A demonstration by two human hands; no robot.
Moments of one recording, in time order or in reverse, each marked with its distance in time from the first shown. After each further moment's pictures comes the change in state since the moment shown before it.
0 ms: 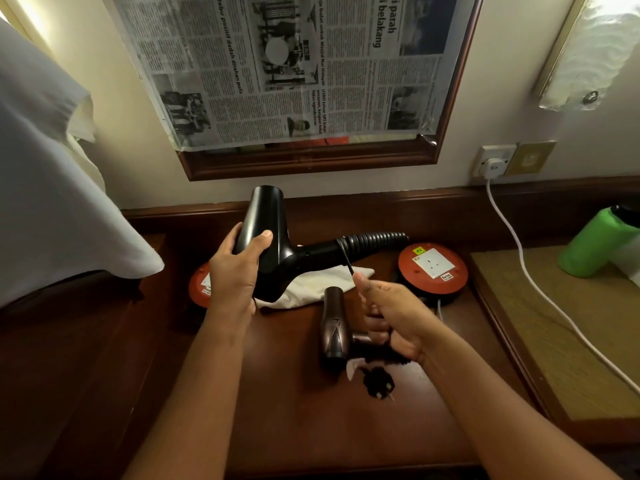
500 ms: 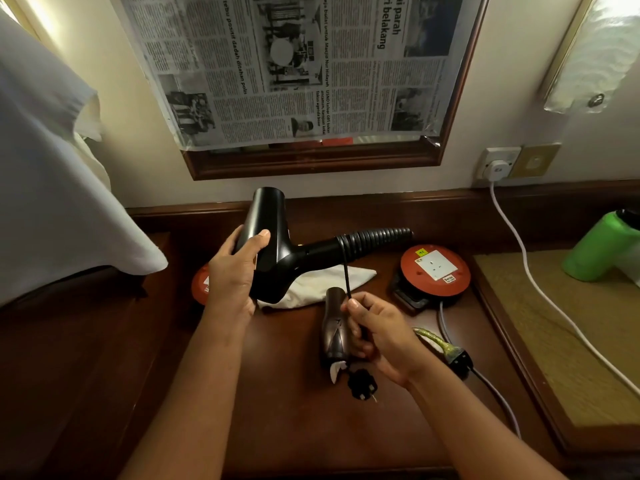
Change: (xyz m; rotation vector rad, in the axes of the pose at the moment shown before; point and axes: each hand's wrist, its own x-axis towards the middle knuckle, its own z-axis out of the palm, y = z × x) left_hand 0.000 0.001 -0.005 -0.082 -0.031 -0.051; right_hand 0.002 0.039 0.005 0.087 -0.100 -0.157
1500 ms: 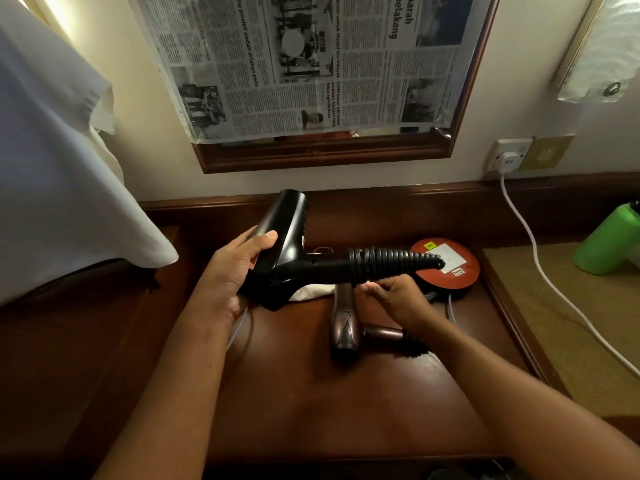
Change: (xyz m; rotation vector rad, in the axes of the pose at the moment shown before) left_hand -0.001 0.016 -0.034 0.092 -0.325 -0.157; right_hand 0.057 0.003 -0.042 -0.874 0.204 -0.233
